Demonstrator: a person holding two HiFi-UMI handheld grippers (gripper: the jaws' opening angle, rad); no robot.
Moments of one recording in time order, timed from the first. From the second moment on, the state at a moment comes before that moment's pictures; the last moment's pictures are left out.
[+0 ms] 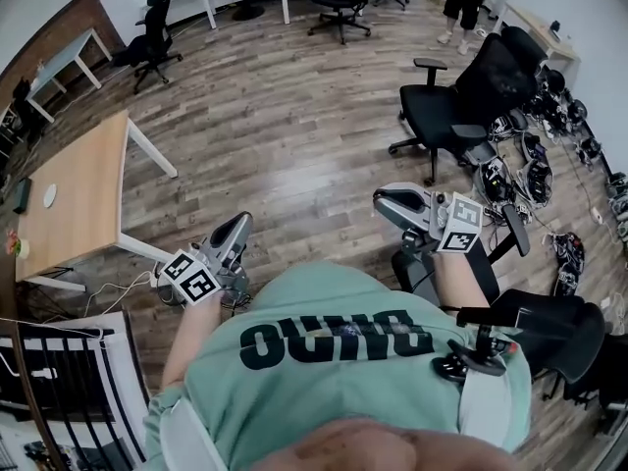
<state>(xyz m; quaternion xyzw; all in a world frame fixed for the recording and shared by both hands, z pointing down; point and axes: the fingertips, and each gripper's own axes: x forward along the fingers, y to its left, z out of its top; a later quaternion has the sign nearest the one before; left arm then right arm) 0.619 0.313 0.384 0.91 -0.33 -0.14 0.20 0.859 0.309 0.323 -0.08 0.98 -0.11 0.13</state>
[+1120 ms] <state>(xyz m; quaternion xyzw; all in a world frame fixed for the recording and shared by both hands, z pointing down) 0.336 0.129 0.409 0.88 -0.38 -0.17 0.22 0.568 0.089 0.303 -0.04 0.98 -0.13 0.11</state>
